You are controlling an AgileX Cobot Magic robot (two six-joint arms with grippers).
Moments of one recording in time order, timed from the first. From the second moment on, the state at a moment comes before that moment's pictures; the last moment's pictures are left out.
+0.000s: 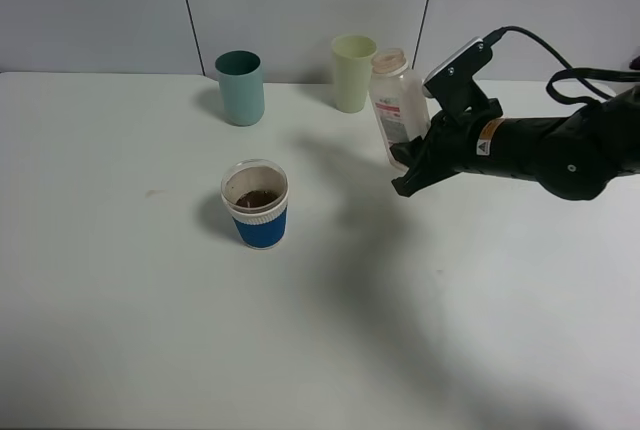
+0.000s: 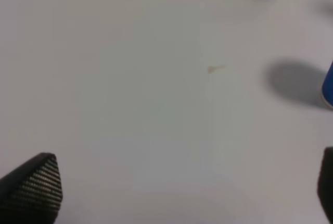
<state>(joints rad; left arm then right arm) -0.10 0.00 -0.51 0.02 1.06 -0.02 0.36 1.77 -0.64 -0.29 -0.48 -0.16</state>
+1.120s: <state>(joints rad) -0.10 0.00 -0.51 0.02 1.06 -0.02 0.36 2.12 -0.63 -0.14 -1.00 -0.26</state>
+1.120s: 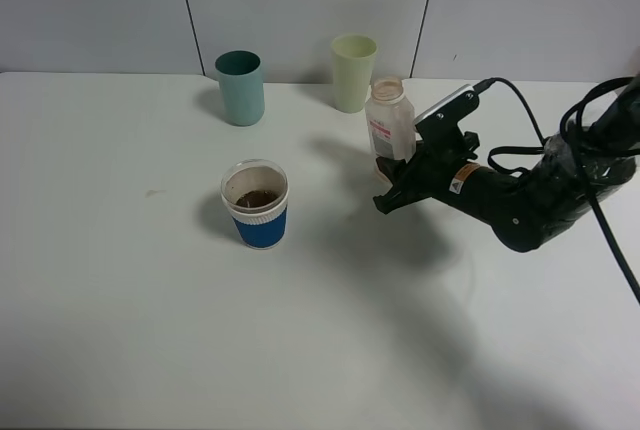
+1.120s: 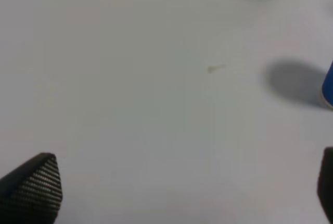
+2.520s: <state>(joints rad) -0.10 0.00 -0.51 0.02 1.06 -0.02 0.36 2.26 -0.63 0.07 -1.28 -0.02</state>
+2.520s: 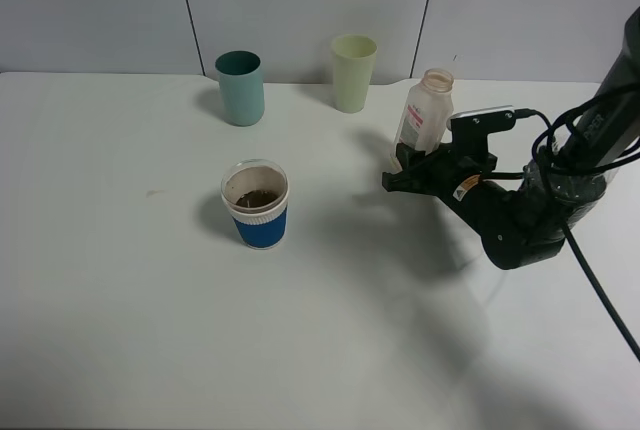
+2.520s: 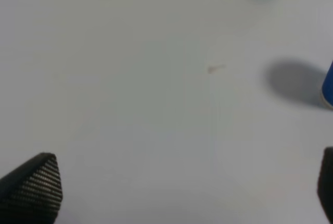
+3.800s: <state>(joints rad) -0.10 0.00 -0.51 0.02 1.06 -0.02 0.36 2.24 -0.63 0.12 -1.22 -0.01</state>
